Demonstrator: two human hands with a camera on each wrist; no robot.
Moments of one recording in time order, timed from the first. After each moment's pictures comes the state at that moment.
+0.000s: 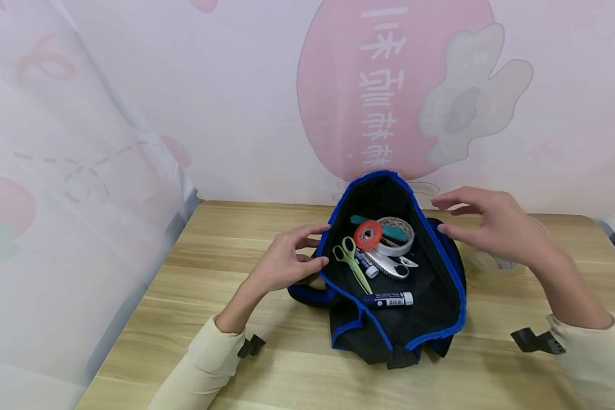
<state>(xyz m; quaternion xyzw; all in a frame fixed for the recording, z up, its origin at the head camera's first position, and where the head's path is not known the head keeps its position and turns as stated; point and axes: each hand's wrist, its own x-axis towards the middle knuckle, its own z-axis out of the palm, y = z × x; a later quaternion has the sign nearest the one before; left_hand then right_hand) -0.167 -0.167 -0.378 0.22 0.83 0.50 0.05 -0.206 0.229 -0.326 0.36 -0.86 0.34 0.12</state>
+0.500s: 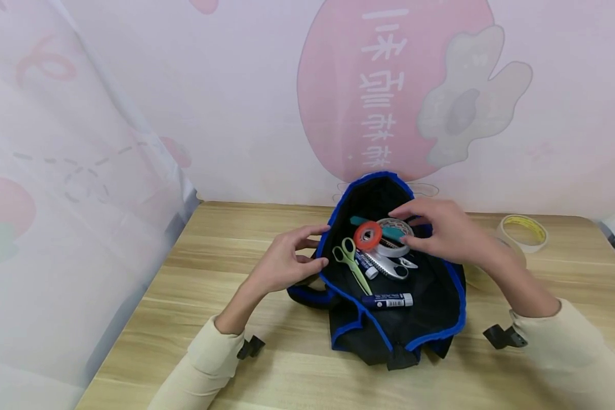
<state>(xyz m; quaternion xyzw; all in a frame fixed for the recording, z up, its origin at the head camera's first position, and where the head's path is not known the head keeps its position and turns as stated) -0.167 -0.167 -0.380 0.22 0.83 0.50 0.06 -0.212 0.177 -0.334 0.38 -0.87 0.32 0.02</state>
